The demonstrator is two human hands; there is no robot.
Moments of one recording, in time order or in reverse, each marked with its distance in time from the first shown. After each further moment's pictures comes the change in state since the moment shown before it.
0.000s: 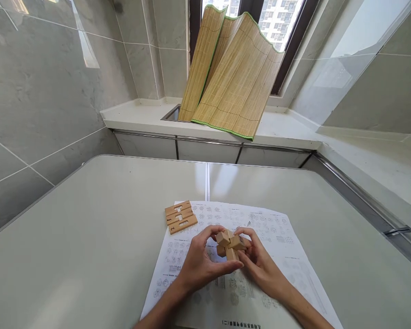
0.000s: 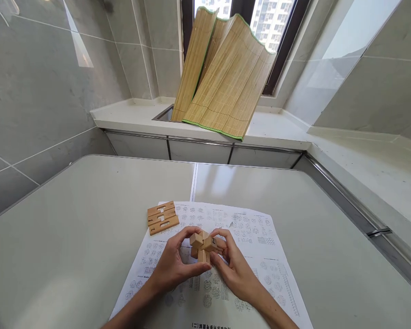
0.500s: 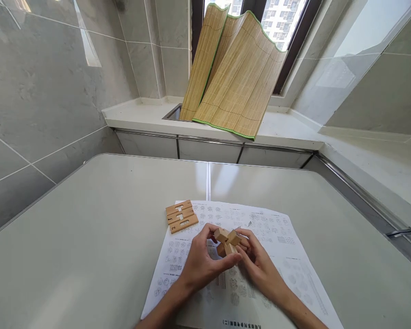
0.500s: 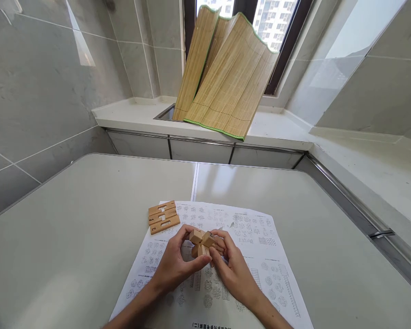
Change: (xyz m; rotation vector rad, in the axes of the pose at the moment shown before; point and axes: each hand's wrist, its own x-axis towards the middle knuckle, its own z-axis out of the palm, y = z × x) left_hand -0.002 -0.001 0.006 -0.003 0.034 -0.033; right_hand 0.001 0.002 0.008 -0.049 0.116 0.027
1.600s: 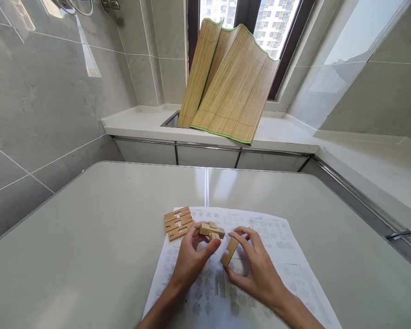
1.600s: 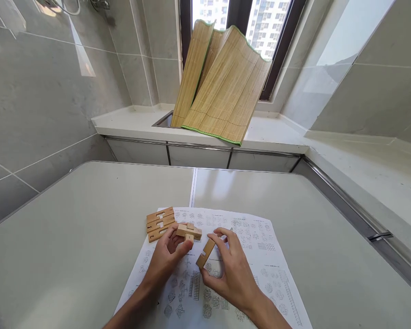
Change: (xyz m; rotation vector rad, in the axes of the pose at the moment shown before) left_hand 0.011 -0.011 -0.015 -0.248 0.153 -0.111; right_hand 0.010 0.014 -0.008 -0.789 0.197 -0.445
